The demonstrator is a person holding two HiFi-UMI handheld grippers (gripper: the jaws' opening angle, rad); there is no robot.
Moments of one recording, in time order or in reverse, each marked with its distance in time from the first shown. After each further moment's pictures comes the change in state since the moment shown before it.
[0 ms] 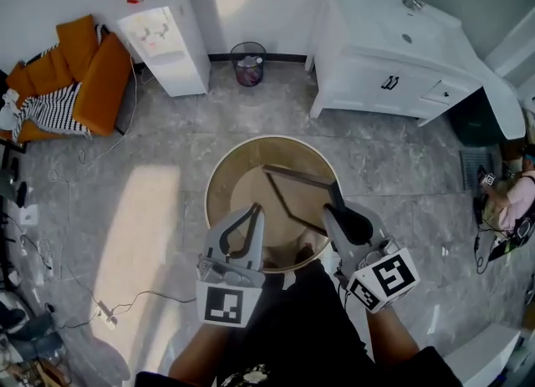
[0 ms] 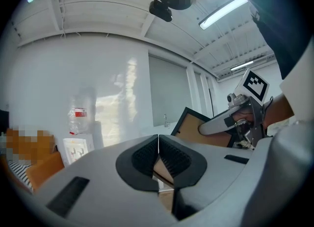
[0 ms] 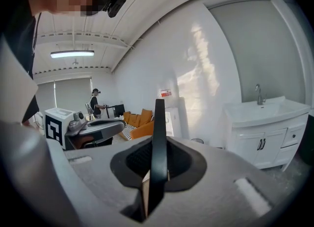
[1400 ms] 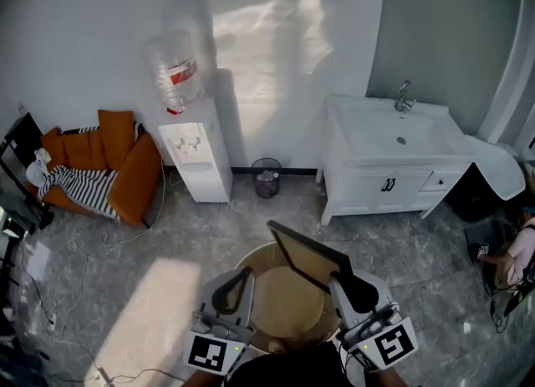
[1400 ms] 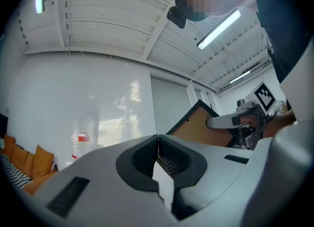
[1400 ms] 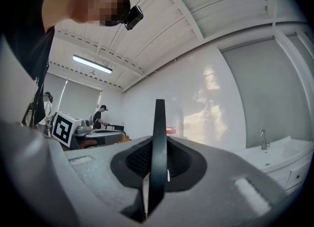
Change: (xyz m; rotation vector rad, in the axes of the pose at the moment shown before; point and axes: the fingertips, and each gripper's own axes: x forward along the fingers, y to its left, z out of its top) left arm -0.075 0.039 0.149 -0.048 -0.181 0.043; right arm -0.081 0.078 0.172 -0.202 -0.403 -0.001
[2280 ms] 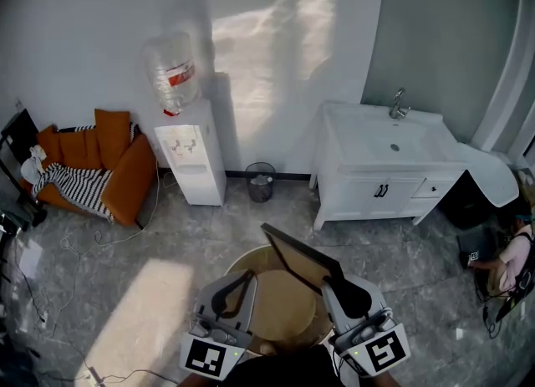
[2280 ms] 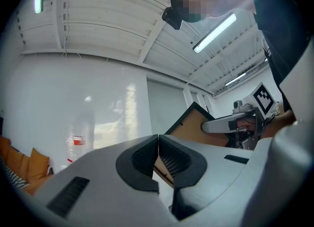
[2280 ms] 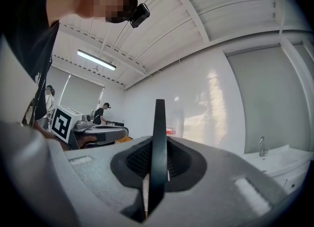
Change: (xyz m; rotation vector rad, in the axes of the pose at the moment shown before) left arm -0.007 -0.022 0.014 0.031 -0.025 -0.046; right arm -0.011 0.015 0.003 -0.052 0.044 0.010
